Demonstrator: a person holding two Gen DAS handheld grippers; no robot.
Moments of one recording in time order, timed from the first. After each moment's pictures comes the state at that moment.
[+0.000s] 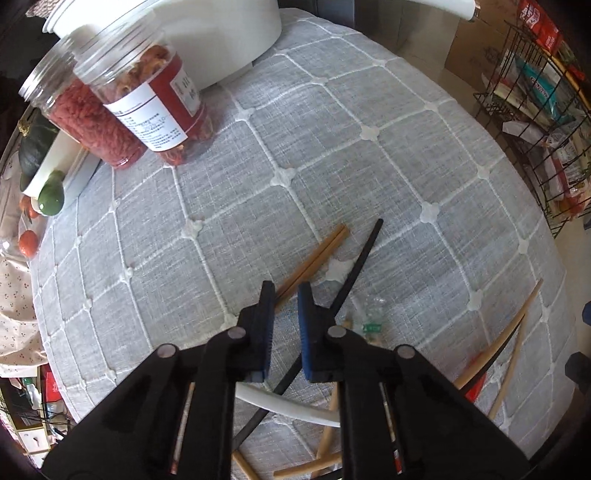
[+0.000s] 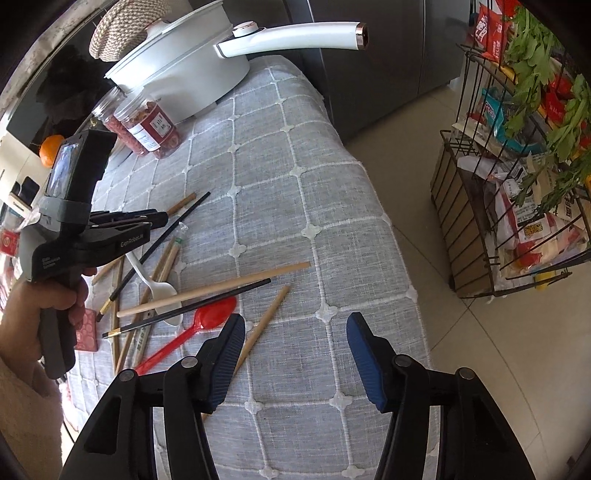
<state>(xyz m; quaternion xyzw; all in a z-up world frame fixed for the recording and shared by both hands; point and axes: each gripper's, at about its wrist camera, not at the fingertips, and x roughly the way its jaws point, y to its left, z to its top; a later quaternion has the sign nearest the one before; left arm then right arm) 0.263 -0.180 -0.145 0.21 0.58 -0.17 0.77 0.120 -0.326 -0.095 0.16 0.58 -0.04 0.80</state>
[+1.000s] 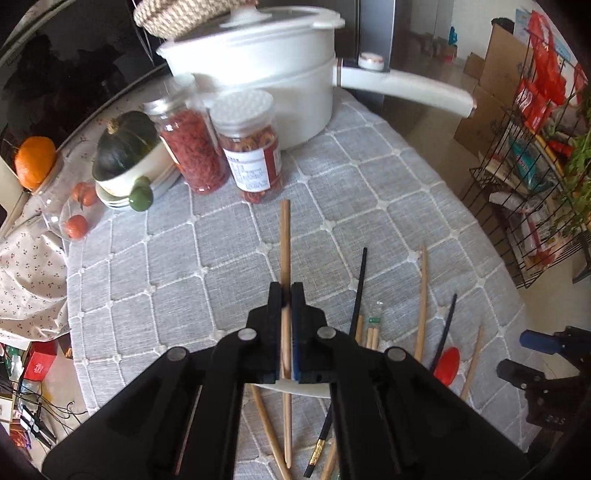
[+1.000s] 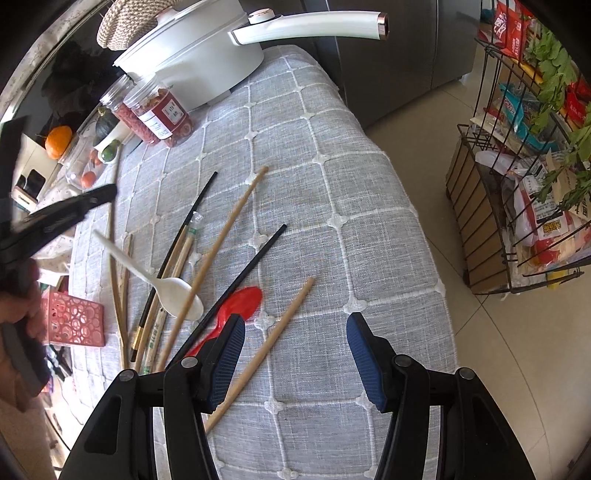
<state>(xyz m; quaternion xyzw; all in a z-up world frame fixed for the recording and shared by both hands) 0.244 -0.103 -0.050 0.13 0.49 -0.14 0.85 0.125 -0.311 -0.103 0.16 0.59 -0.02 0.79</state>
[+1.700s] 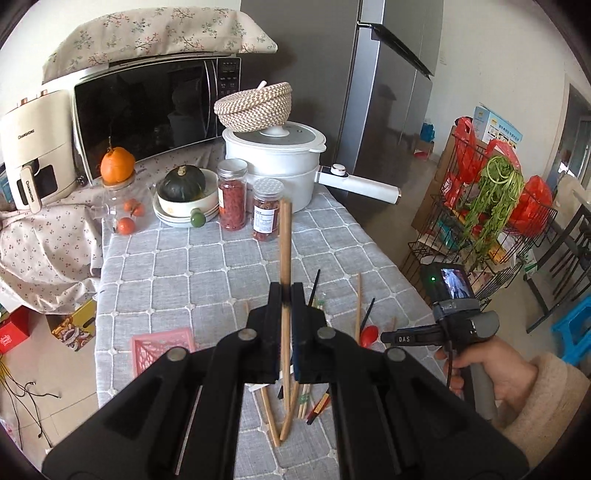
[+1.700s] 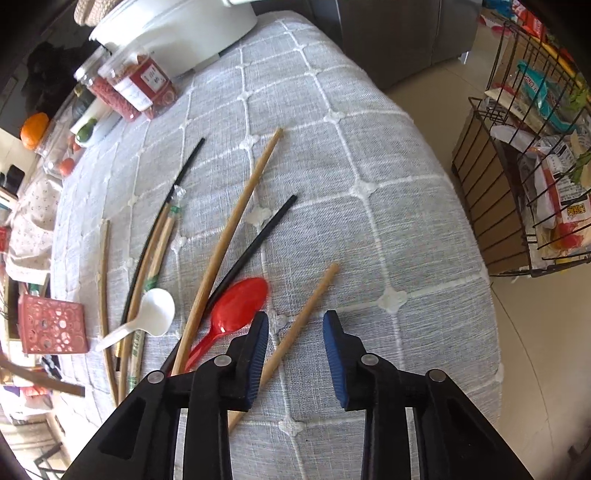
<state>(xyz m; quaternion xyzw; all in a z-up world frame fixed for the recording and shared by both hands) 0.090 -0.036 0.028 0.00 0.35 -0.18 0.92 0.145 -0.285 -0.145 0.16 0.63 -0.04 0.76</state>
